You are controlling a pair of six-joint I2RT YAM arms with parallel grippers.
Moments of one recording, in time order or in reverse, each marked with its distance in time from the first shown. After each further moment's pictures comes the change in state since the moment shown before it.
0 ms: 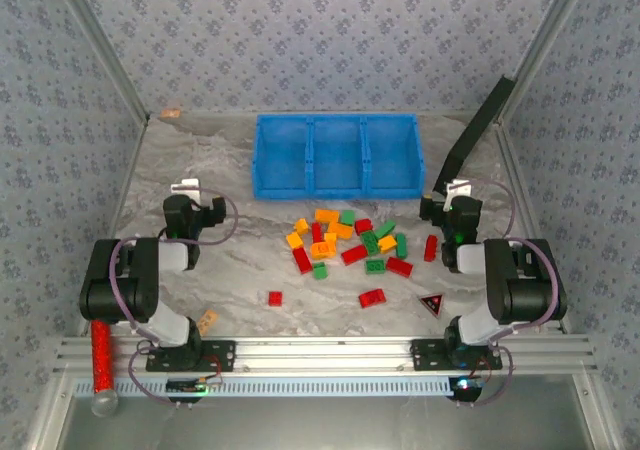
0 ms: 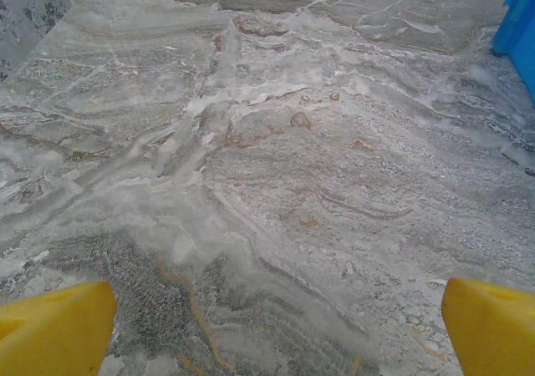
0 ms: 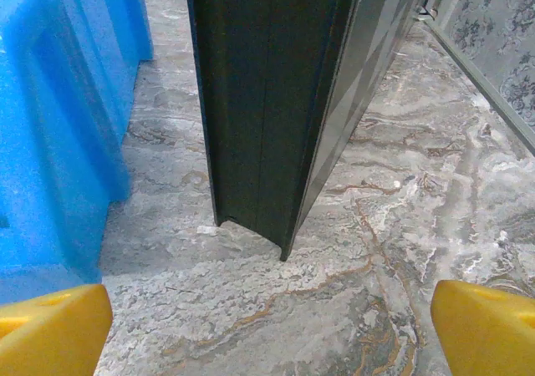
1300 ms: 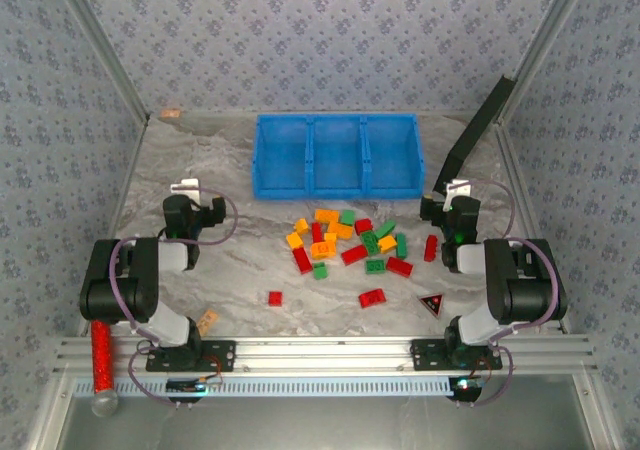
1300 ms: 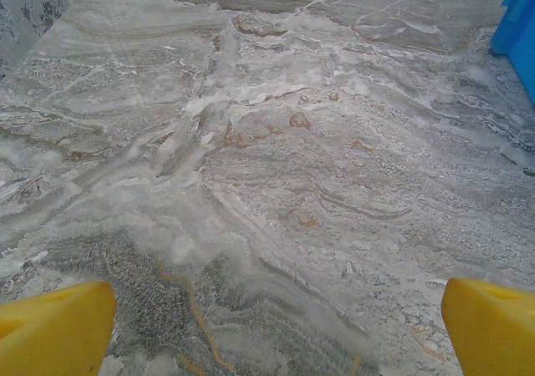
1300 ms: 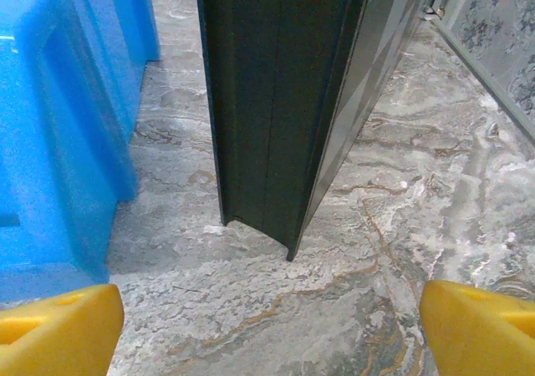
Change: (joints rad) left arm 0.002 0.000 0.000 0.000 0.008 0.000; right arm 0.000 0.000 0.000 0.000 -0.015 0.001
